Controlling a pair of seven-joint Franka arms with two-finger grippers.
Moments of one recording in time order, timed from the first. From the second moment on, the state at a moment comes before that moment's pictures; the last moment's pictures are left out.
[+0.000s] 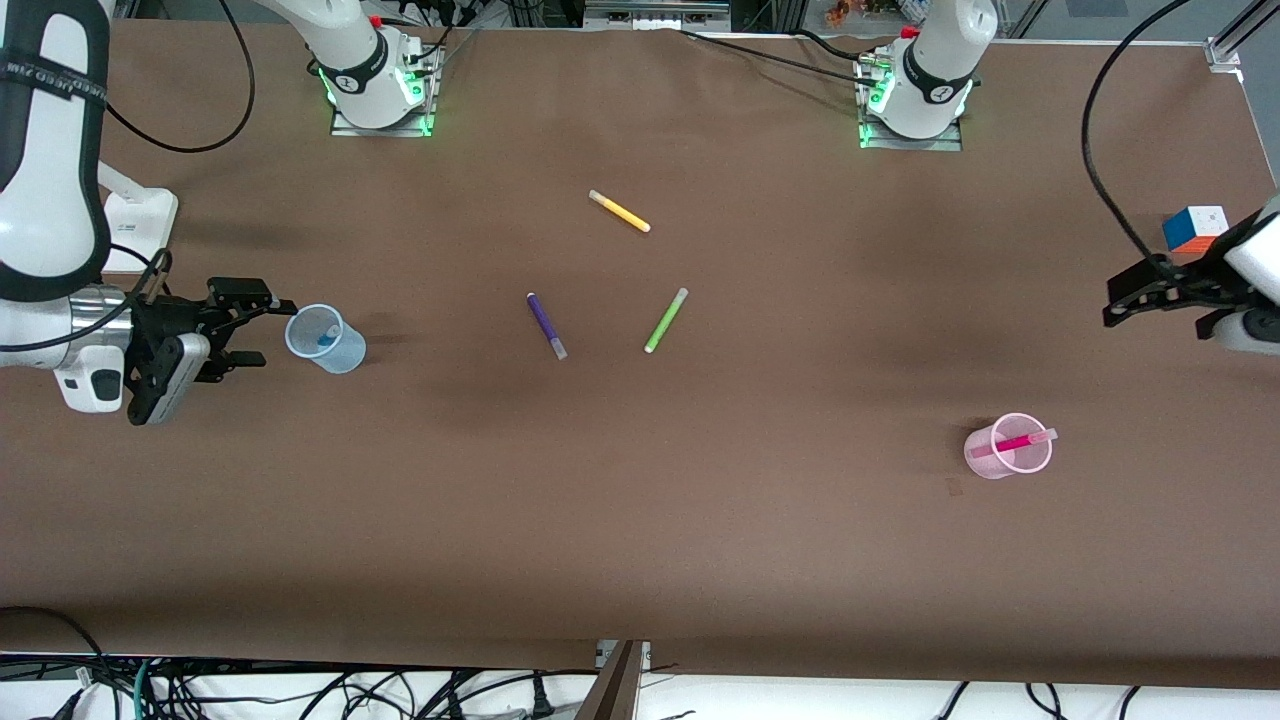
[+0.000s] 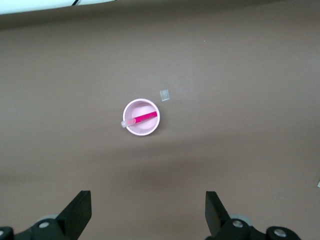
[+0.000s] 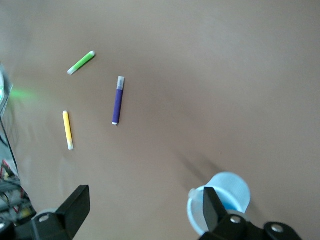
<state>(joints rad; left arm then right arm) -0.10 0.15 0.16 -1.48 -0.04 1.66 0.16 0.39 0.44 -0.57 -1.50 0.62 1.48 -0.88</state>
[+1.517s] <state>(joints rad) 0.00 0.00 0.00 -1.68 0.02 1.71 0.10 0.15 0.02 -0.16 -1.61 -0.04 1.45 0.01</state>
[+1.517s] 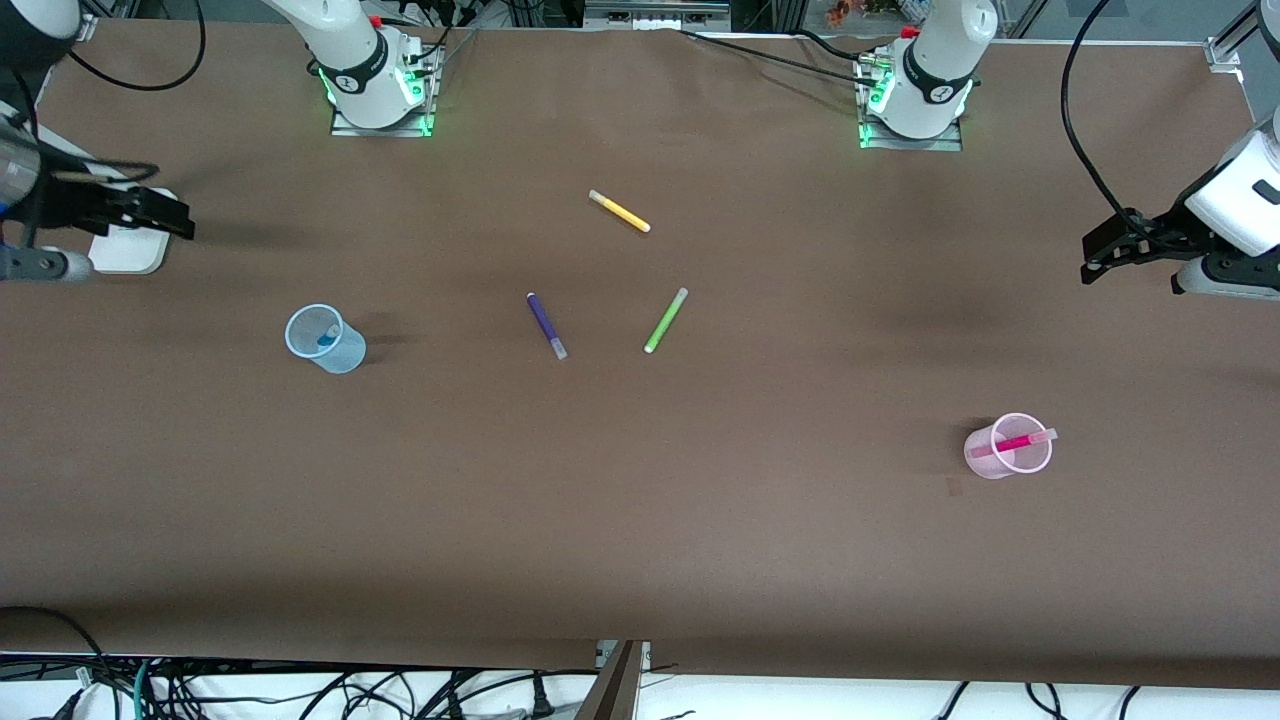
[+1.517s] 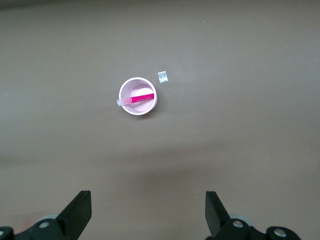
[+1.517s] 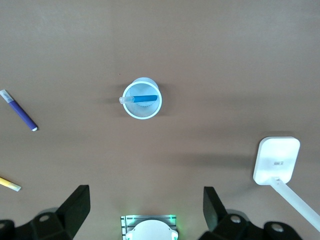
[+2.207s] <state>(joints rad) 0.00 0.00 0.00 -1.68 0.02 1.70 0.10 0.11 -0.07 -0.11 -1.64 -0.07 1.43 0.08</state>
